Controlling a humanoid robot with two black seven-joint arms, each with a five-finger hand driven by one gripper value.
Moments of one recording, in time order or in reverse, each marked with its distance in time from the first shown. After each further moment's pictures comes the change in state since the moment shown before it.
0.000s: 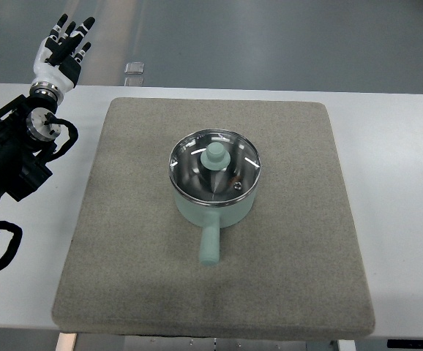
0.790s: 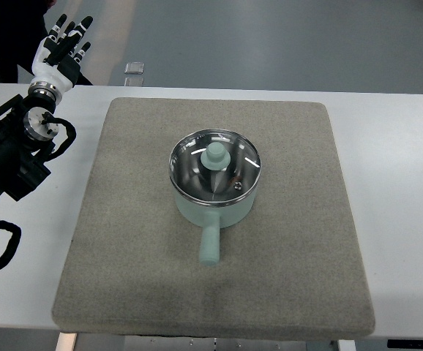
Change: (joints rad) left arm 0.001 0.007 -0.012 0.000 -0.011 -0.015 0.015; right arm 0.000 0.000 0.000 0.000 0.000 0.000 0.000
